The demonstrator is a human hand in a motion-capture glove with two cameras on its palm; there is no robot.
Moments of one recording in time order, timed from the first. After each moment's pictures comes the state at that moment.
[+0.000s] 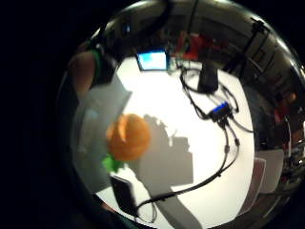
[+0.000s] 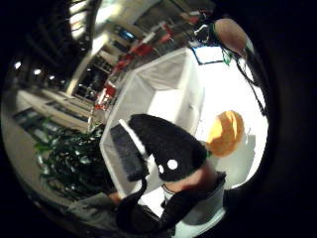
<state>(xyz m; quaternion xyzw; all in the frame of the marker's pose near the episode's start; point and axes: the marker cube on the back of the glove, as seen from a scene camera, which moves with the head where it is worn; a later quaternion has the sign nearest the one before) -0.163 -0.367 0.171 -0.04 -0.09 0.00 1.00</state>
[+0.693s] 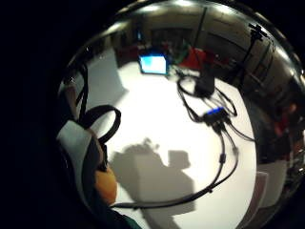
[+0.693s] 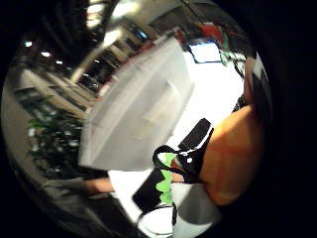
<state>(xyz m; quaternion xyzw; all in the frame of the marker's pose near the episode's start) -0.173 -0.308 0.096 0.17 -0.17 -0.12 0.96</state>
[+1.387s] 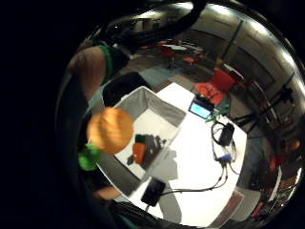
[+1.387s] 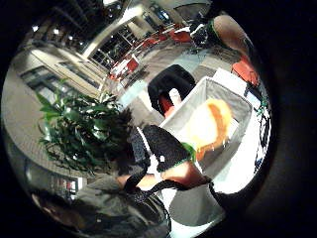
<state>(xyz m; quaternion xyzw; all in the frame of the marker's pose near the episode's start) -0.325 -0.373 -0.003 0.02 -0.14 -0.24 0.96</state>
